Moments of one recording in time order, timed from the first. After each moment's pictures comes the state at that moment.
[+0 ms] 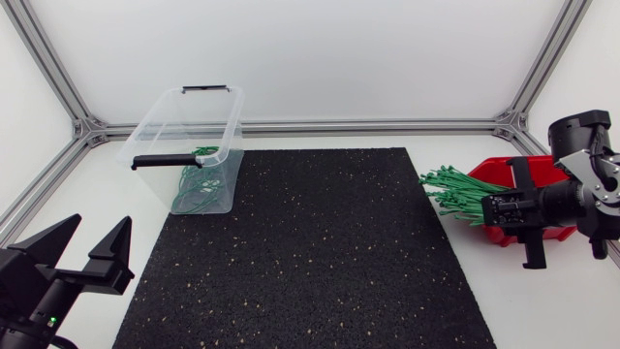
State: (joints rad) left arm -0.08 0.05 0.02 -0.01 0.00 -0.02; right arm -0.14 1.29 0.71 -0.45 -0.01 -1.68
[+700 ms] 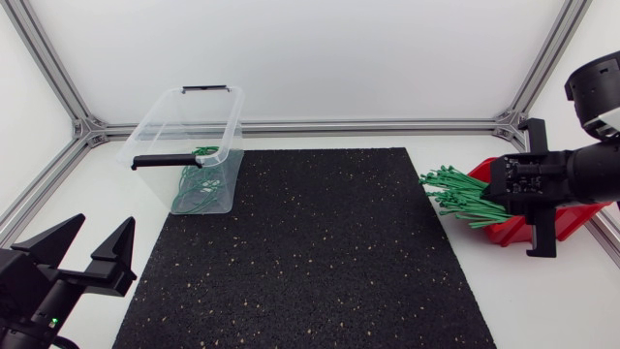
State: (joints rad) left arm -0.10 0.05 0.02 -0.01 0.00 -0.03; right arm 0.06 1.10 0.90 -0.77 -0.03 -1.42
